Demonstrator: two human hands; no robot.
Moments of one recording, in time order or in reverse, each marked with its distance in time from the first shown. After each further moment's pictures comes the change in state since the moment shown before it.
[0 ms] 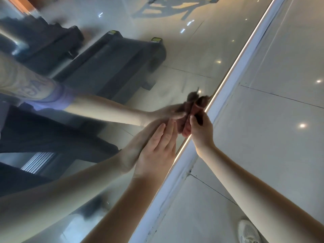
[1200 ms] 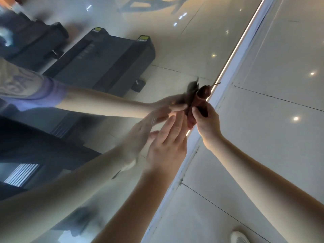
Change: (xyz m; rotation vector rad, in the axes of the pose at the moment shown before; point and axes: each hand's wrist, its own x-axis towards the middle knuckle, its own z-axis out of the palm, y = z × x) left_hand 0.117 0.027 0.039 -0.075 0.139 -0.057; right_hand 0.105 -0.024 -0.044 -0.034 -0.023 0.030
